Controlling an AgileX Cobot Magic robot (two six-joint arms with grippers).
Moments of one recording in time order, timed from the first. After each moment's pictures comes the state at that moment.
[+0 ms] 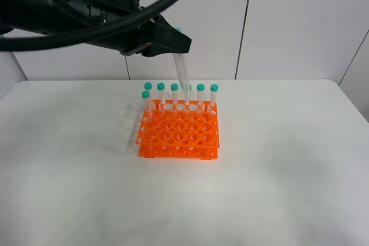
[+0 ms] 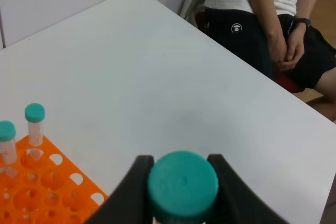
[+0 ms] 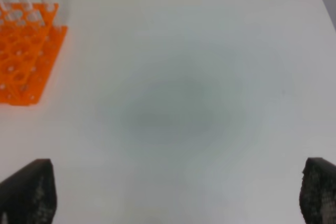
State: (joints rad) left arm -0.47 1.46 -1.21 -1.04 0.55 0.95; right arm -0.02 0.04 -0.52 -0.02 1.06 0.04
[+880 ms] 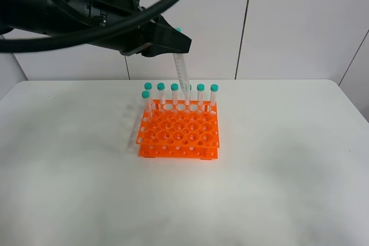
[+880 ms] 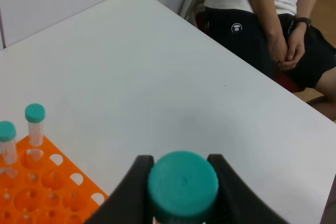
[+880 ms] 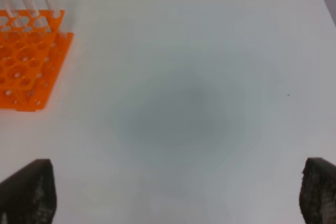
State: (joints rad) left arm -0.47 1.46 -1.21 -1.04 0.55 0.95; right arm -0.02 0.02 -0.51 -0.01 1.05 0.04
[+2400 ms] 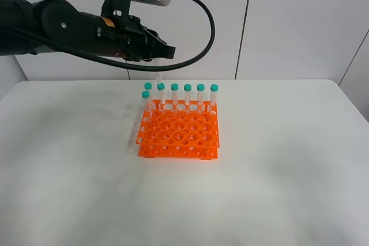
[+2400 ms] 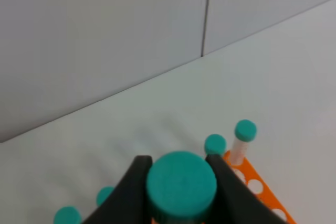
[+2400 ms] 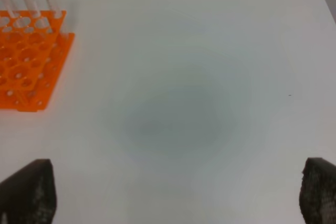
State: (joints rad) left arm -0.48 1.66 -1.21 -0.24 0.05 0.26; right arm -0.02 0.01 -0.51 -0.01 1.05 0.04
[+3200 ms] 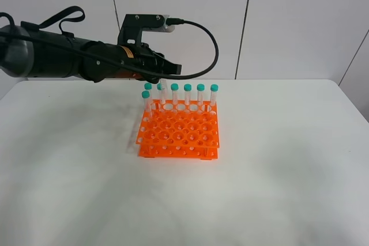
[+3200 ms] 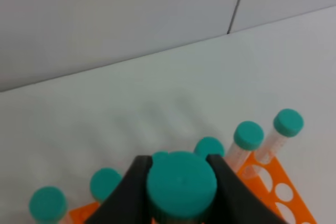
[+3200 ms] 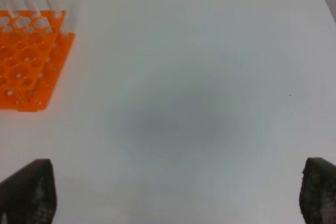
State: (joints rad) left arm -0.47 1.83 -1.21 -0.05 -0.07 -0.05; right arm -0.02 0.01 -0.51 -0.01 1.05 0.04
